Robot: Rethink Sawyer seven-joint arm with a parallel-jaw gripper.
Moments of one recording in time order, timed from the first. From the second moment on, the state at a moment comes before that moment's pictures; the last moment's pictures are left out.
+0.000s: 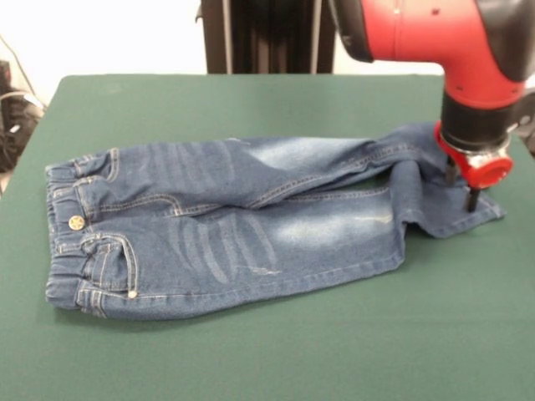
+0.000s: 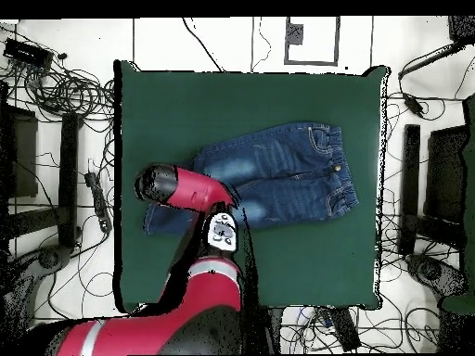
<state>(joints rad) 0.17 -0.29 -0.07 1.48 0.41 0.54 2.84</state>
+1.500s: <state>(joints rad) 0.41 -0.01 -0.46 0.97 0.62 0.76 3.21</state>
